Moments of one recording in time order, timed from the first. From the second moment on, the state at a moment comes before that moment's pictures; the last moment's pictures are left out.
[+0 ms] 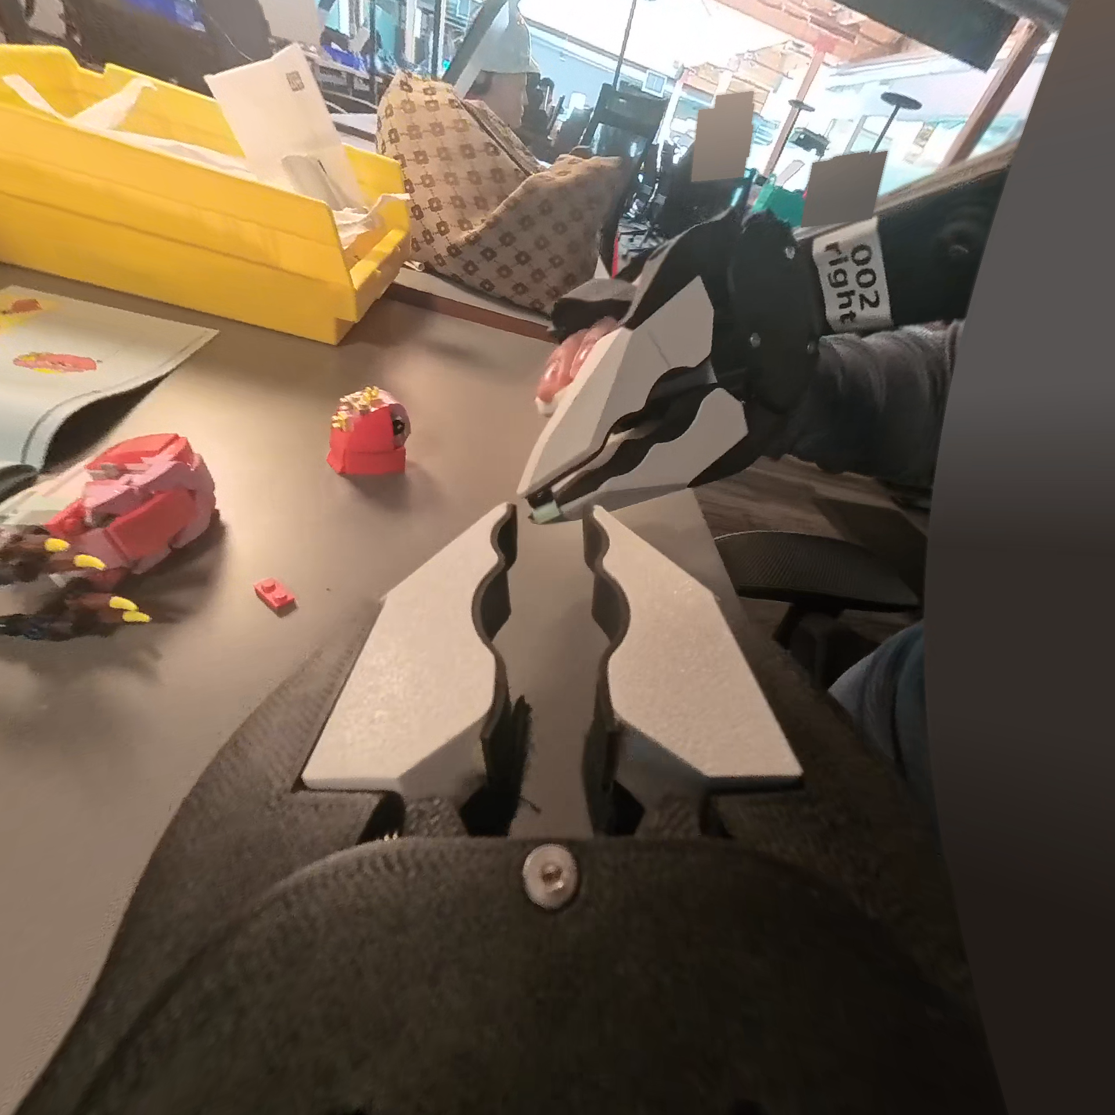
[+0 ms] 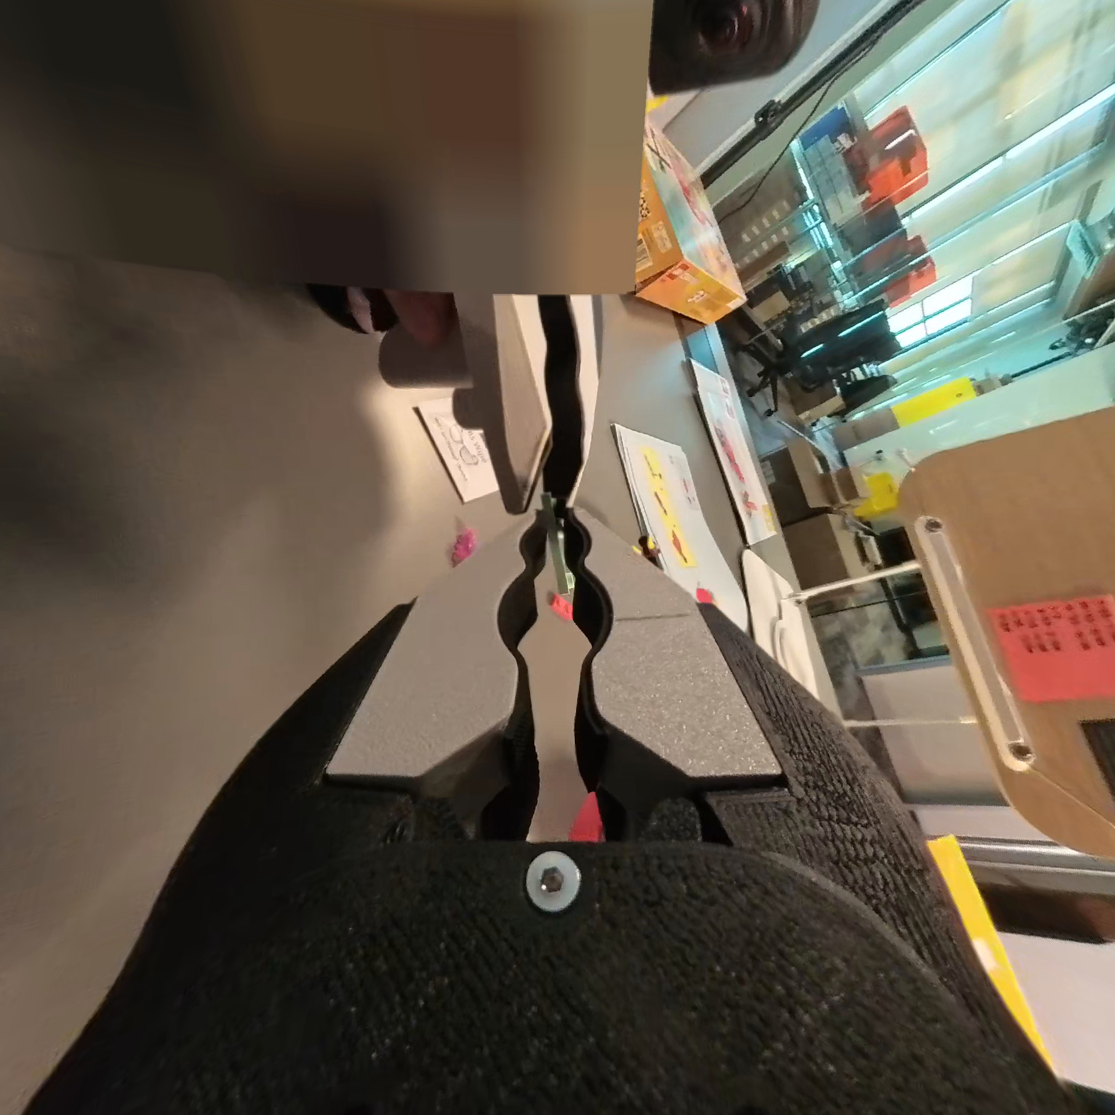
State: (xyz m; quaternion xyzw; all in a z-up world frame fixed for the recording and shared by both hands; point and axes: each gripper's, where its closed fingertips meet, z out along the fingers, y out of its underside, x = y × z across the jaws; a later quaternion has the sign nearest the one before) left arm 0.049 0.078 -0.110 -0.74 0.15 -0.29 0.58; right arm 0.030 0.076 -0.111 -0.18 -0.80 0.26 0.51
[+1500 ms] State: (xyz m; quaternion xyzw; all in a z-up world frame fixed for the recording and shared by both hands) left arm 0.040 0.071 -0.124 -0.73 0.37 0.06 0.57; right arm 0.036 0.062 -0.132 -0.14 -0.85 0.22 0.45
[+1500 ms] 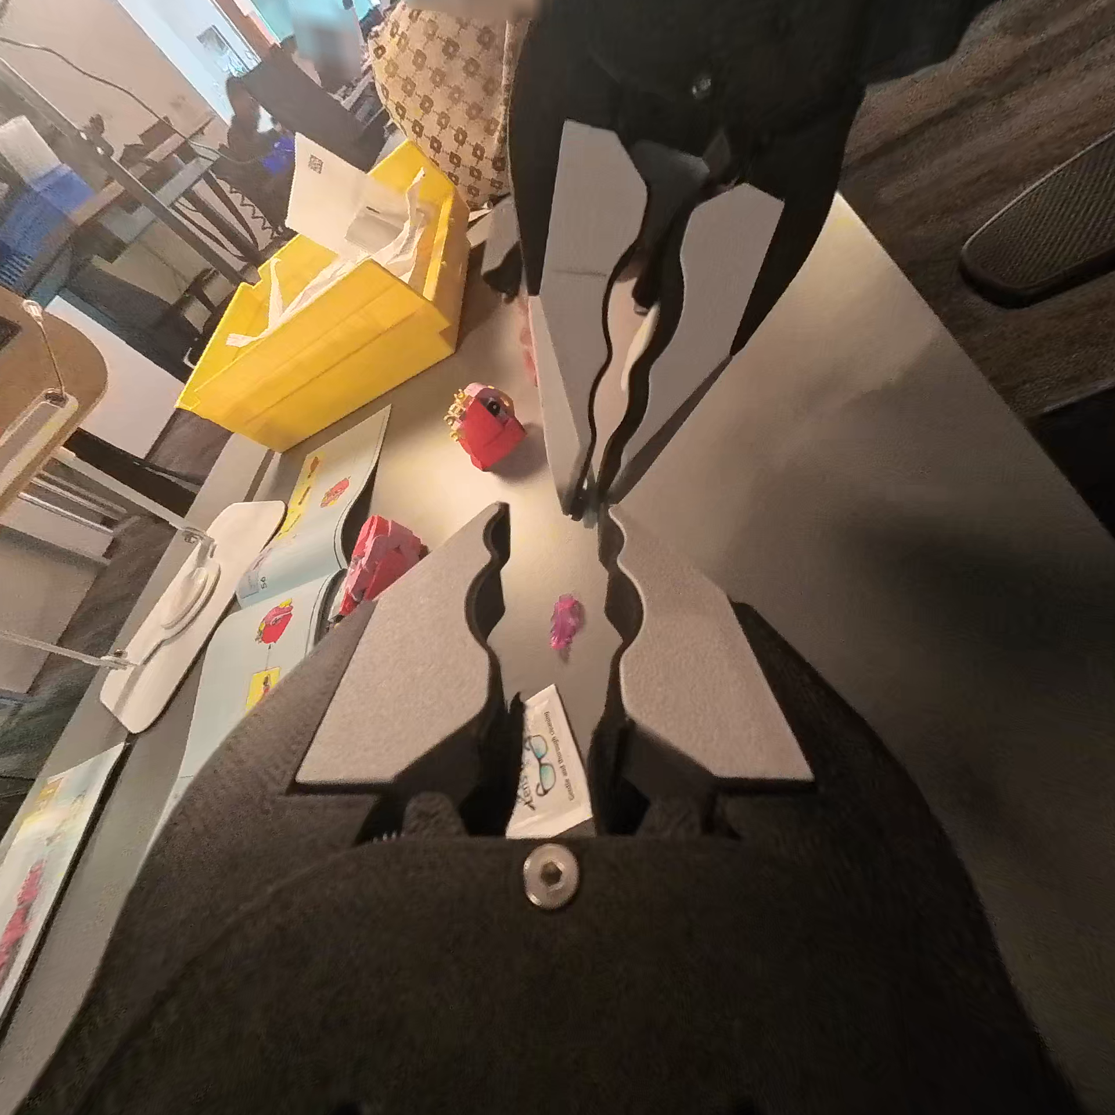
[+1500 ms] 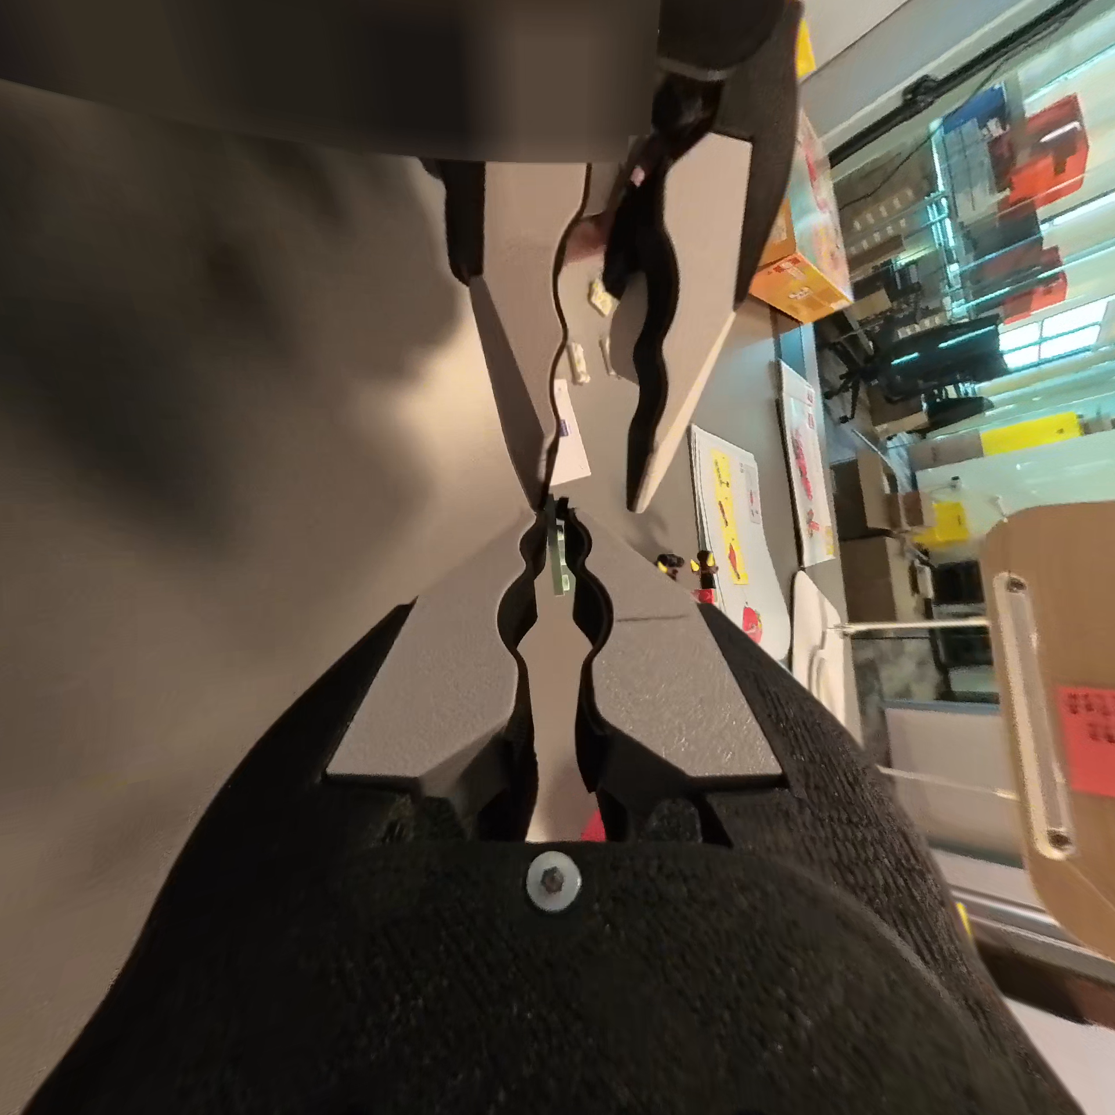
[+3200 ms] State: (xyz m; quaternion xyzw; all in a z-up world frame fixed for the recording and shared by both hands) left arm 0.031 0.076 -0.082 -0.70 0.11 -0.29 0.64; right arm 0.015 0.076 -0.082 -0.17 -0.74 0.25 0.60
